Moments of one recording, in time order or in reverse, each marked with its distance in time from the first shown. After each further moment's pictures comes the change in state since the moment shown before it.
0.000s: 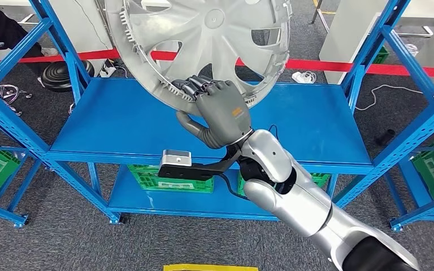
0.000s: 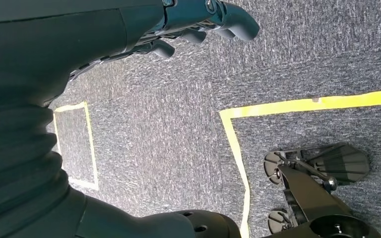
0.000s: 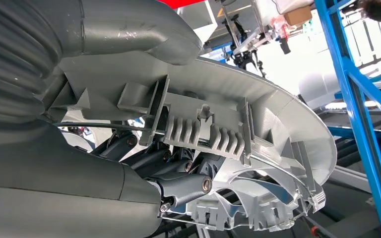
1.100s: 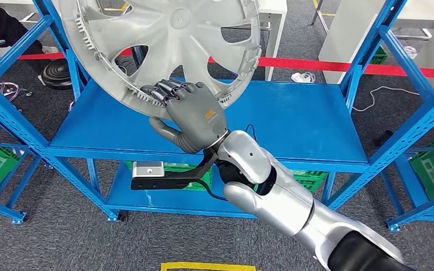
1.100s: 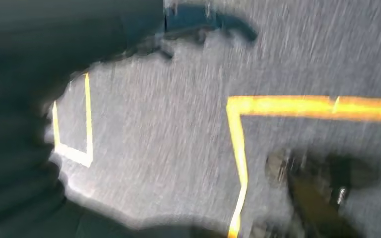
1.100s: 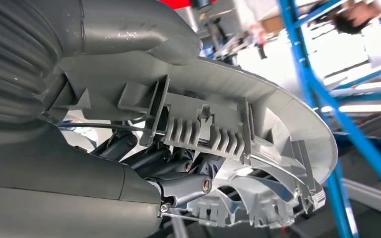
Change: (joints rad) left arm 0.040 0.000 0.092 0.000 0.056 0.023 -0.023; right arm -0.050 0.091 0.073 0.074 0.037 -0.006 0.000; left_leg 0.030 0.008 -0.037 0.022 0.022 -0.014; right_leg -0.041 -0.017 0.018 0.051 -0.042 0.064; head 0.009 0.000
